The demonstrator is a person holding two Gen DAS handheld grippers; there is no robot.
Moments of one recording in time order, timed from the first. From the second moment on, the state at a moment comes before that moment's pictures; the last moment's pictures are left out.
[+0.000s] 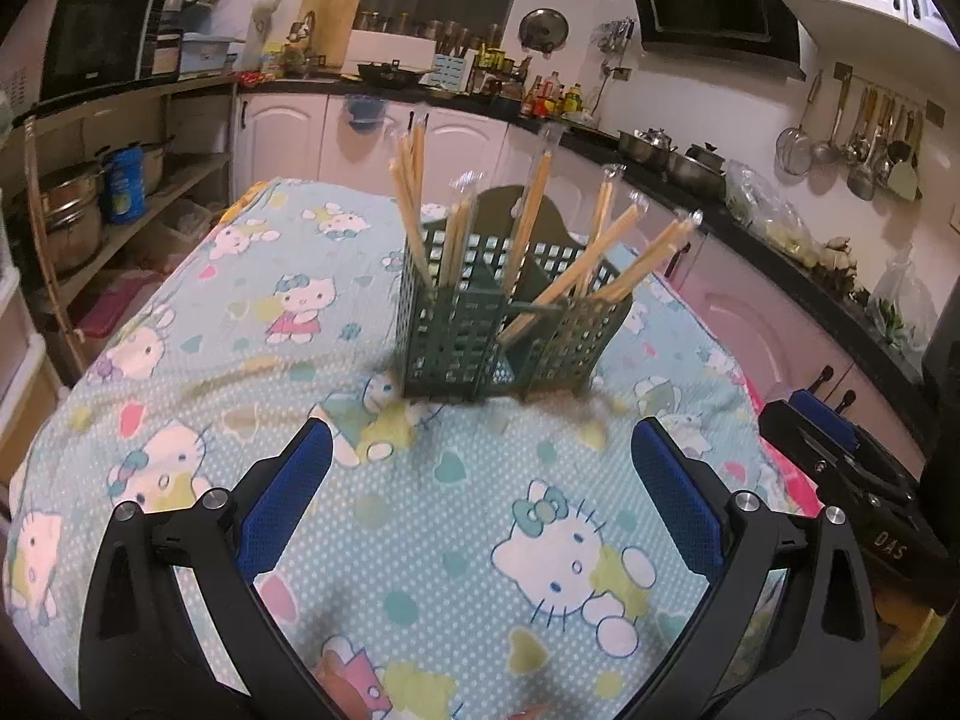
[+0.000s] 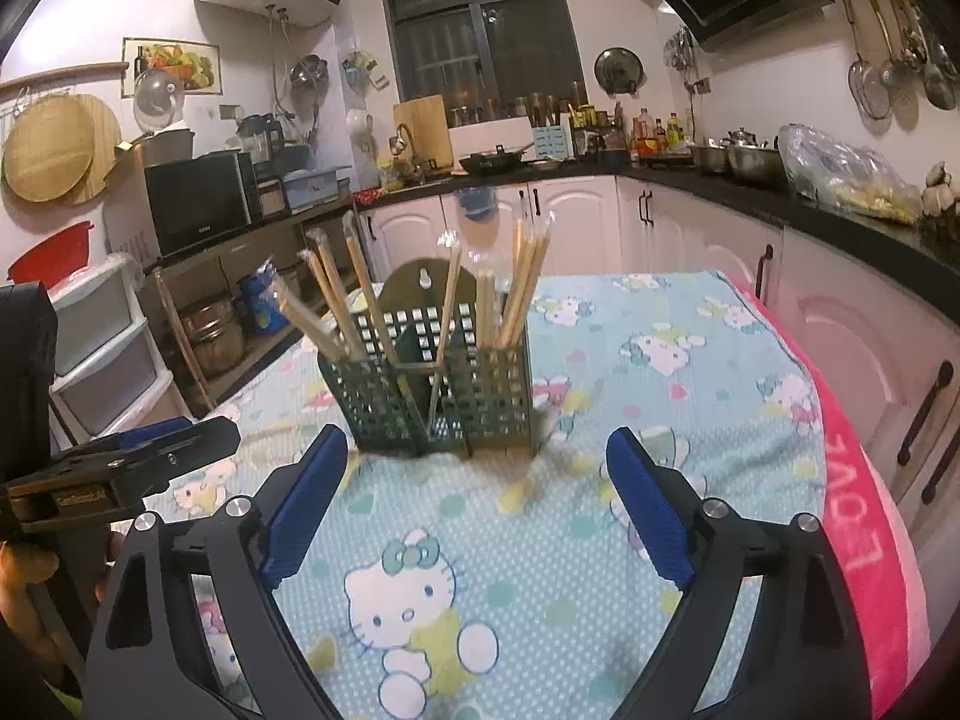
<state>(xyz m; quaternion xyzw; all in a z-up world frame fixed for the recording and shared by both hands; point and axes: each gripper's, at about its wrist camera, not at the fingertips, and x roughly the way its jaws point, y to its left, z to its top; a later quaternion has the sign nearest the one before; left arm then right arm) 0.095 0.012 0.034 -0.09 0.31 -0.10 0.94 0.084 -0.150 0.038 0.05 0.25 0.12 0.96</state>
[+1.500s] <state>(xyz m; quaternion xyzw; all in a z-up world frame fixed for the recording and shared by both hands) 0.079 0.007 -0.021 -0.06 0.23 -0.06 0.97 0.054 -0.149 -0.013 0.01 0.15 0.06 0.99</state>
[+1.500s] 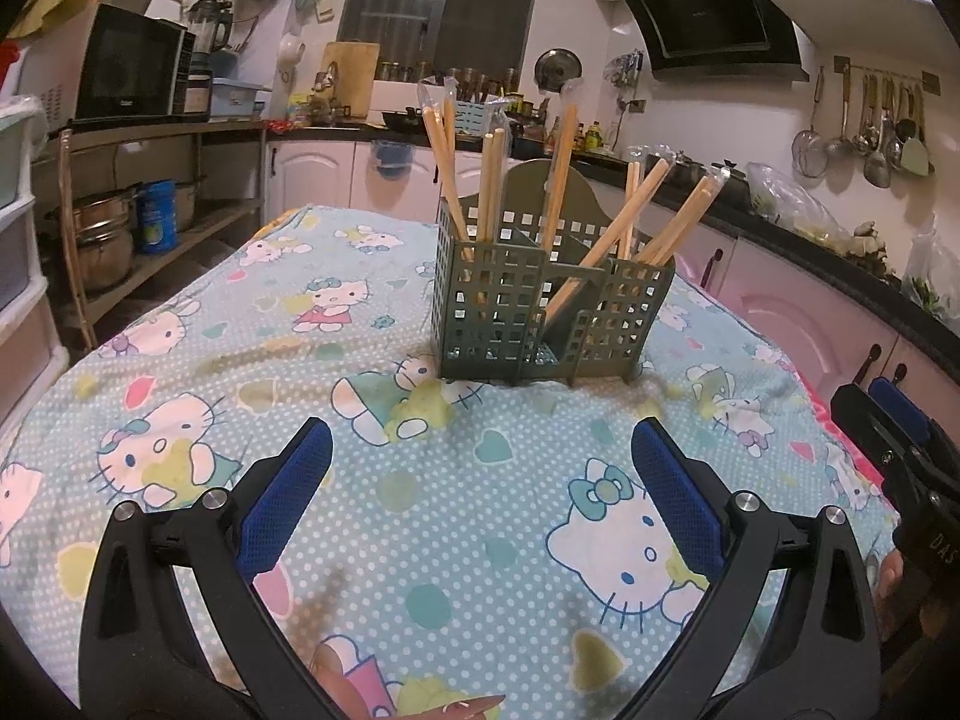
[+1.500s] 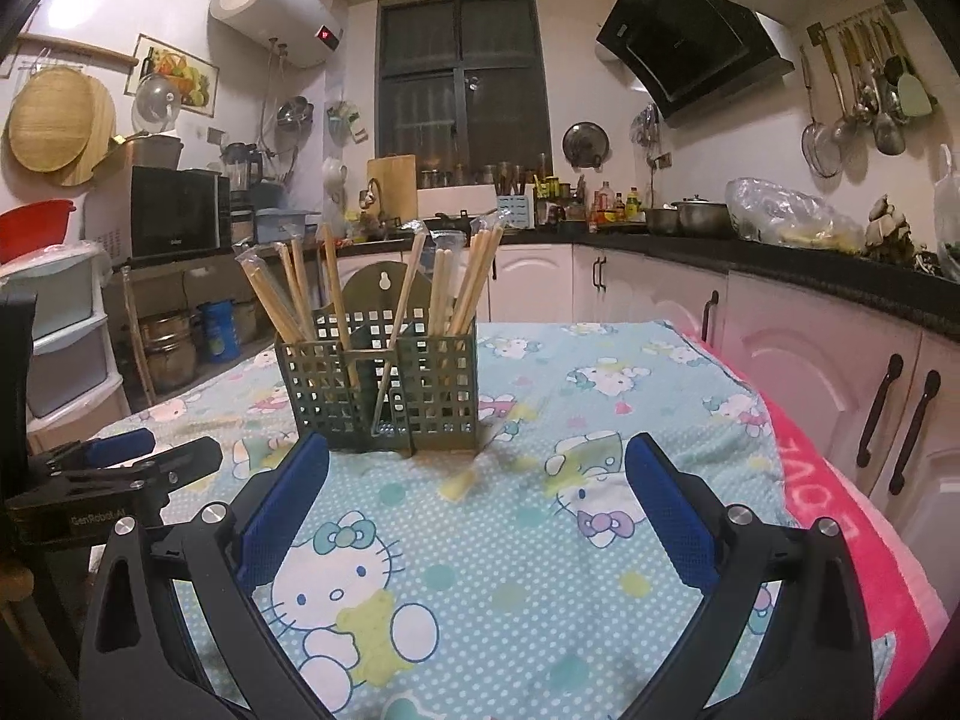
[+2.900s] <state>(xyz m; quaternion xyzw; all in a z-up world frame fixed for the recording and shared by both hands) 0.077 0.013 -0.022 -0.08 0.24 -0.05 0.97 0.054 -0.148 -0.016 0.02 0.15 0.06 0.99</state>
